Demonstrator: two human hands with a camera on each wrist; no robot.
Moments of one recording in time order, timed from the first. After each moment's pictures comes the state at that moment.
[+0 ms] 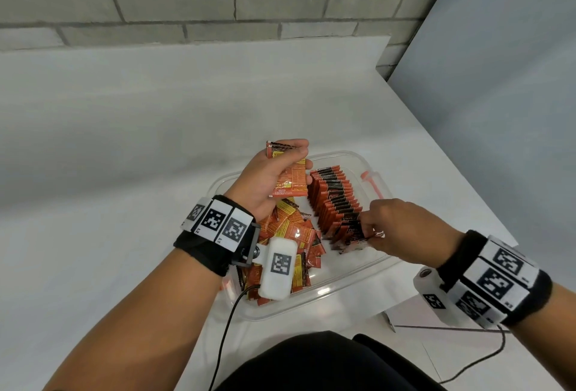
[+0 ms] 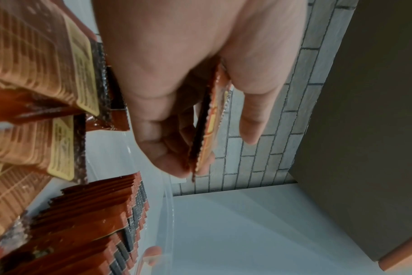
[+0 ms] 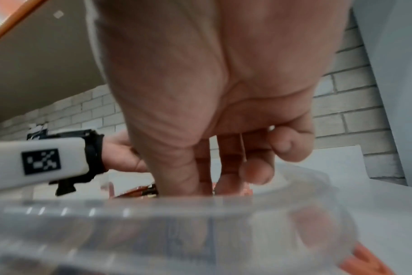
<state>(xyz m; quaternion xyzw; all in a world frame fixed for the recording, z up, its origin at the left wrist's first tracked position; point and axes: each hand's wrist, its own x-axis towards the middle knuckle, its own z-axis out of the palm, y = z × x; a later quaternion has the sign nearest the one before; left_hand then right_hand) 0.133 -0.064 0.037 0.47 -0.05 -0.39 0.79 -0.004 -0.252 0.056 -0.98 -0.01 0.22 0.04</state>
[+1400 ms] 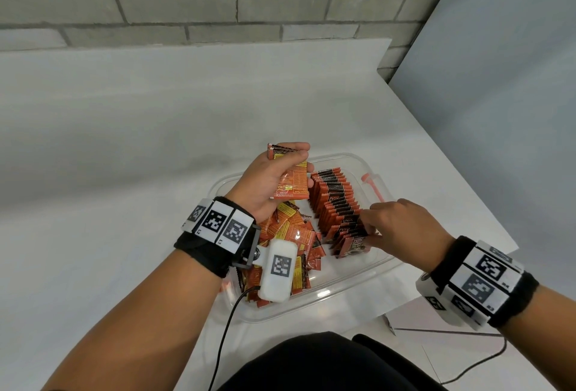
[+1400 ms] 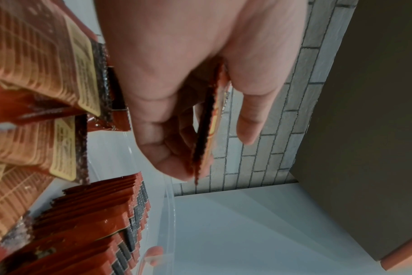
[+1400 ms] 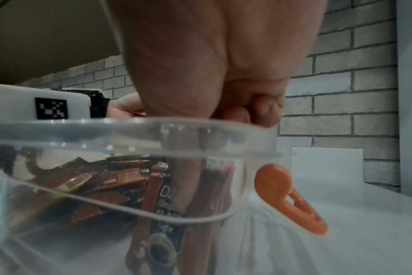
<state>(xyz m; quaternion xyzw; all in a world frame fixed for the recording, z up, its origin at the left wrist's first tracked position) 0.134 -0.065 0.034 0.48 -0.05 -0.39 0.78 -0.003 -0.251 0.049 -0.99 -0.03 0.16 -0.04</state>
